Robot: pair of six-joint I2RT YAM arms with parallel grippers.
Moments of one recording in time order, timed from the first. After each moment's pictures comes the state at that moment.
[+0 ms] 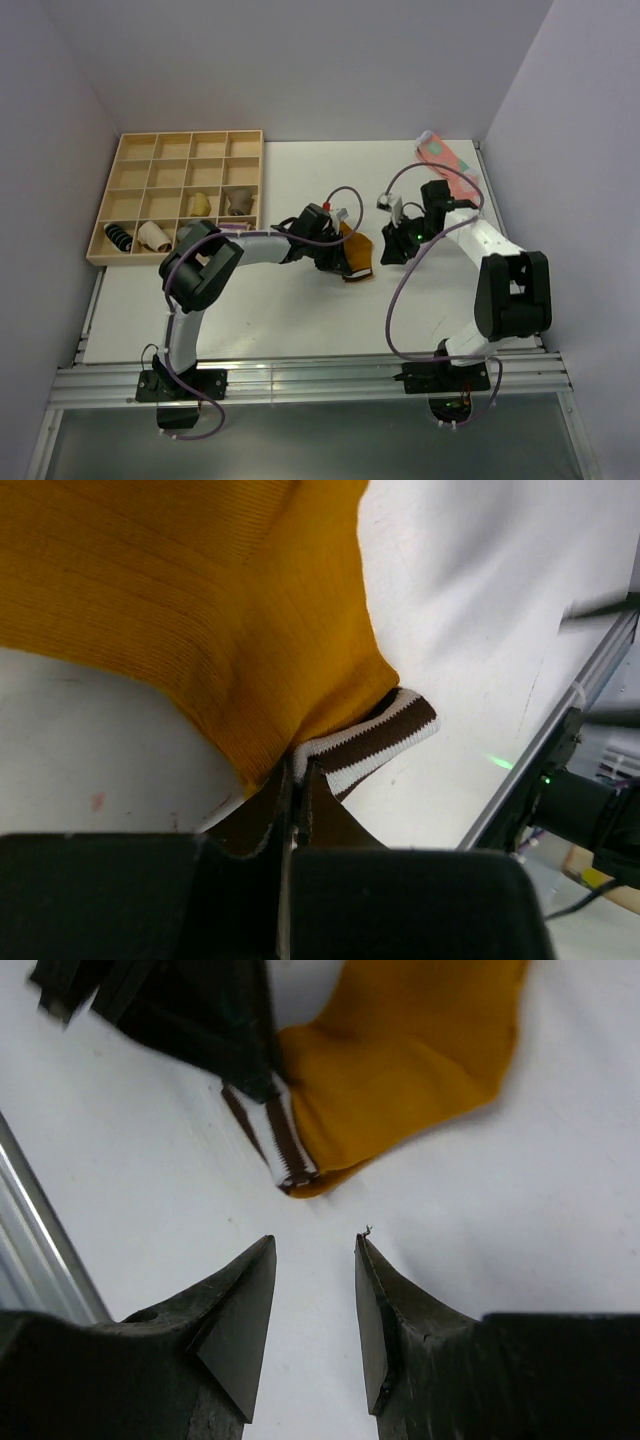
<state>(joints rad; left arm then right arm) -0.77 2.05 1.22 0.04 0.44 -0.65 0.05 1.58 1.05 -0.77 -0.75 -0.69</state>
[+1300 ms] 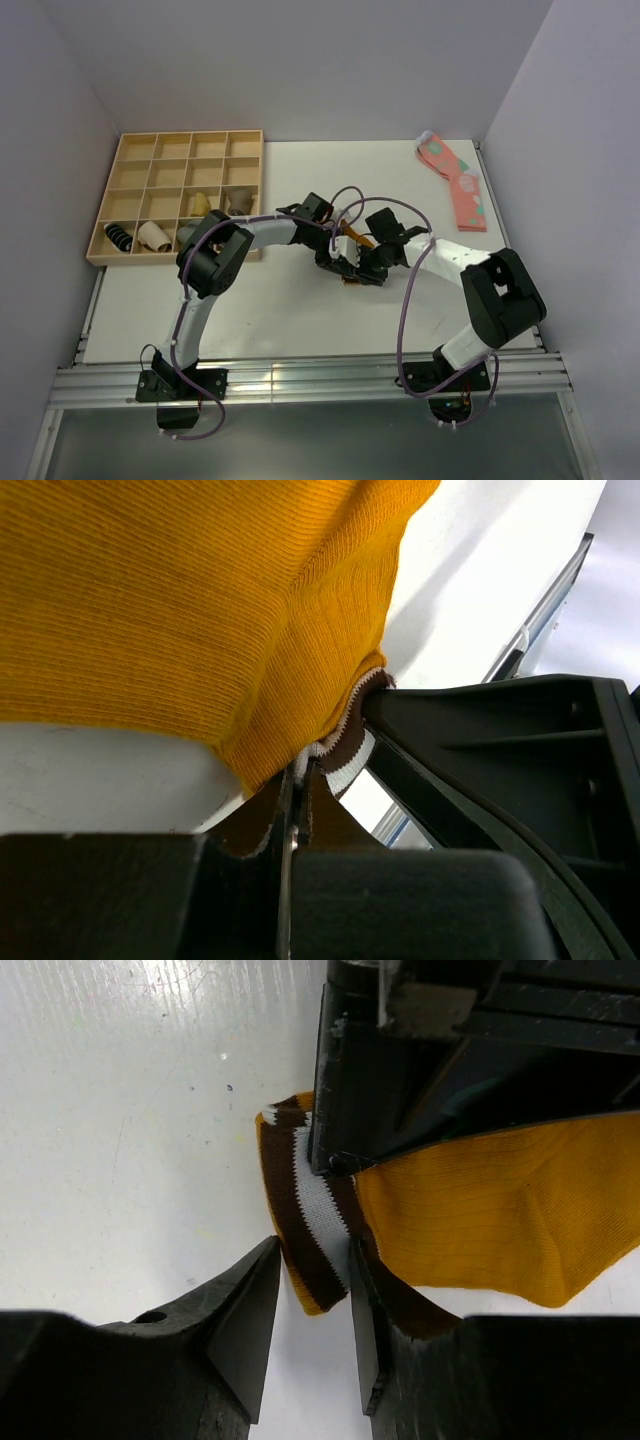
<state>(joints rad) -0.70 2.22 1.47 -0.28 0.73 -0.65 0.47 1.54 0.82 -0.46 -0.41 -0.90</state>
